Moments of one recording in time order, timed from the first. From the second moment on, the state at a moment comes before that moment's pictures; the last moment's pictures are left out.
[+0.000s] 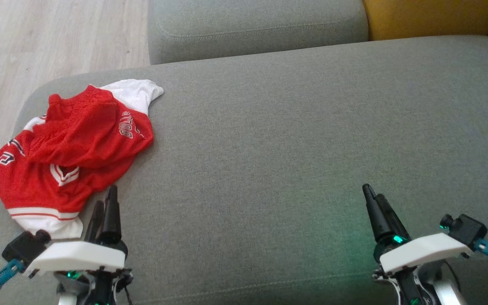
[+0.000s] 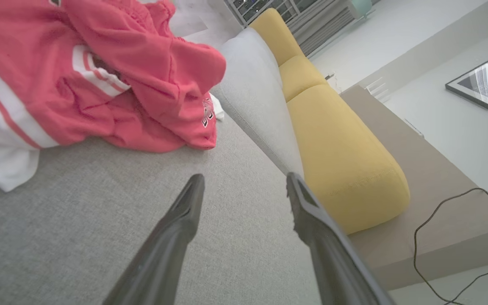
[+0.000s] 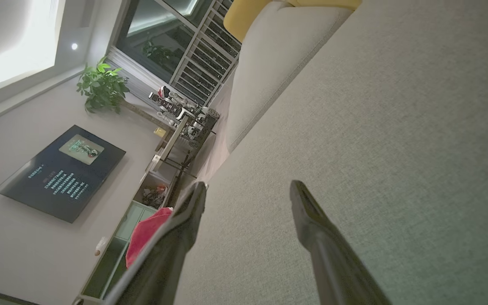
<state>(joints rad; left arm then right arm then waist) 0.02 0.03 -0.04 0.15 -0.94 -0.02 -0.05 -0.02 -0.04 0.08 0.25 0.97 0.13 -0.05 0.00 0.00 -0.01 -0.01</state>
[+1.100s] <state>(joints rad) 0.03 0.04 -0.12 0.03 -0.49 0.08 -0.14 -0.06 -0.04 0.17 0.18 0.54 0.13 -0.14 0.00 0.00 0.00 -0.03</state>
